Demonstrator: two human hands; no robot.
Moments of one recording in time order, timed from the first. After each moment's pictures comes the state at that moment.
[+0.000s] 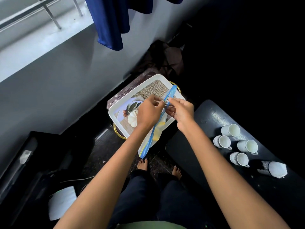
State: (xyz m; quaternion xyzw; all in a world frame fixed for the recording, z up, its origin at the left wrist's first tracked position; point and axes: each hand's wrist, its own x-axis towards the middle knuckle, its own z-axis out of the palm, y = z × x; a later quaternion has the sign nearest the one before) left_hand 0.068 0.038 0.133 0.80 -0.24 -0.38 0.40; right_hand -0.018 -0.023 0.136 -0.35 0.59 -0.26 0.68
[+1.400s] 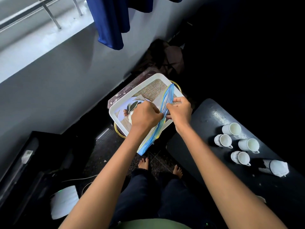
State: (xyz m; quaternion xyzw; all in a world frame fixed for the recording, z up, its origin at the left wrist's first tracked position) left_hand 0.074 0.054 0.141 0.85 -0.34 -0.33 0.21; right_hand -0.014 -0.012 0.124 -0.54 0.65 -0.21 0.49
